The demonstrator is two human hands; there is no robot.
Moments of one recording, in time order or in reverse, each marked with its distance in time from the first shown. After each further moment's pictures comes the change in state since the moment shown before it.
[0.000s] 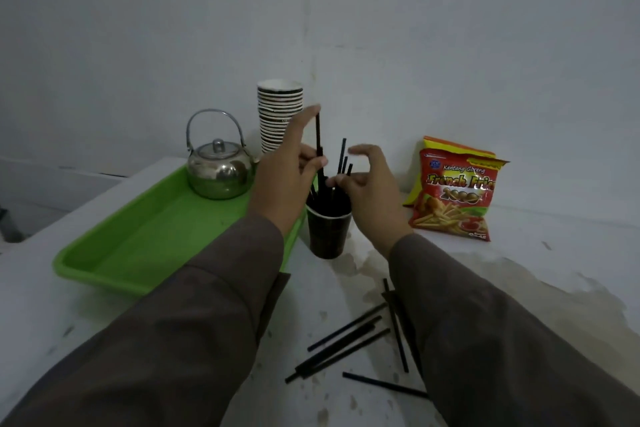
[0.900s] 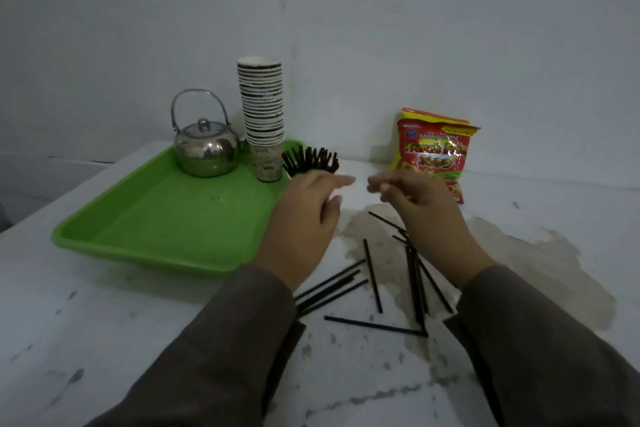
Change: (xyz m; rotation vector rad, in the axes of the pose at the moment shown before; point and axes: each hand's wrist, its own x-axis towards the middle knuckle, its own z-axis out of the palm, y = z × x) left_hand -0.088 0.054 0.007 0.141 -0.227 0.079; right_hand -0.074 0.016 -0.084 -0.175 -0.051 -0.136
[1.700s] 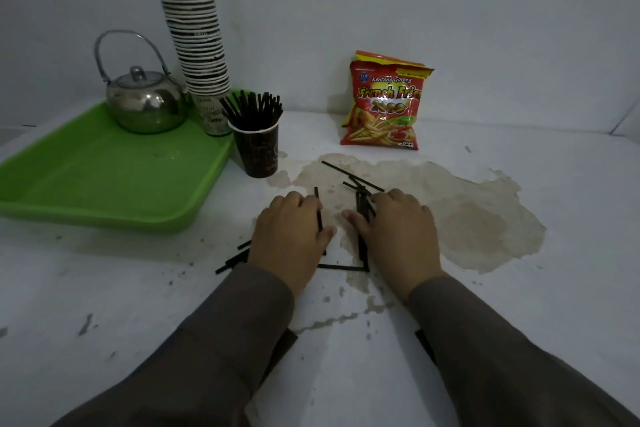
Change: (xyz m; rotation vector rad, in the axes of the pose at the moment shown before) left_hand -0.060 0.024 0.069 0.366 -0.341 -0.215; right_hand -0.079 0.055 0.002 -0.836 -0.004 0.222
